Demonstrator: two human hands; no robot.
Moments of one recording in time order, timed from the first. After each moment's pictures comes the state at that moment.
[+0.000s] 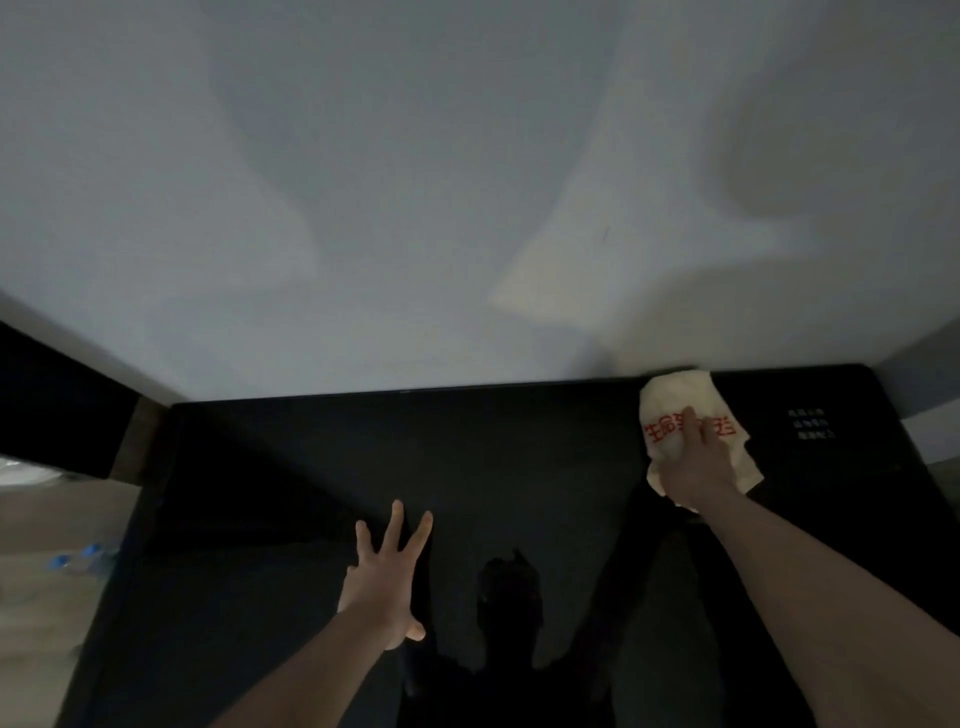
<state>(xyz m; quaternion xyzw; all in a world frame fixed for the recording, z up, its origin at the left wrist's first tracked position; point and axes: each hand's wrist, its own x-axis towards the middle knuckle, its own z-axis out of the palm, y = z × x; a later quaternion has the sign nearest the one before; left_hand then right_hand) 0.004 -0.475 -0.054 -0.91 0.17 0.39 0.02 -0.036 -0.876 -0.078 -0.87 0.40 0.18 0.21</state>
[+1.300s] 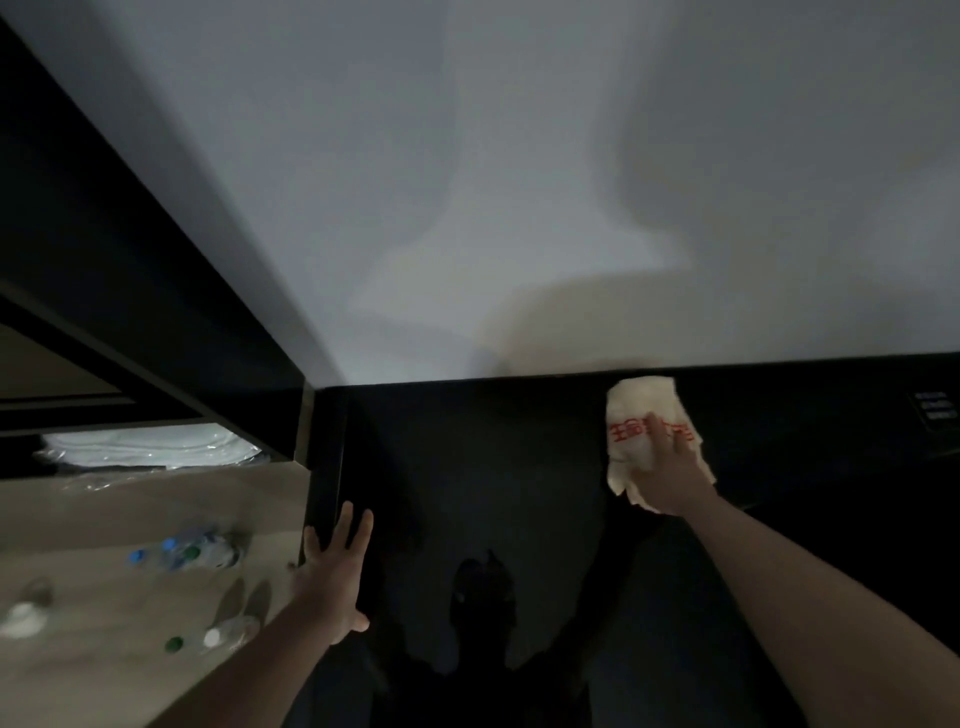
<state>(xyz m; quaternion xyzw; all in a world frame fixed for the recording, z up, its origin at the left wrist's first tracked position) 0.112 -0.158 -0.054 -0.91 0.16 0.36 0.10 0.040 -0.606 -0.098 -0.88 0.35 0.25 0.20</state>
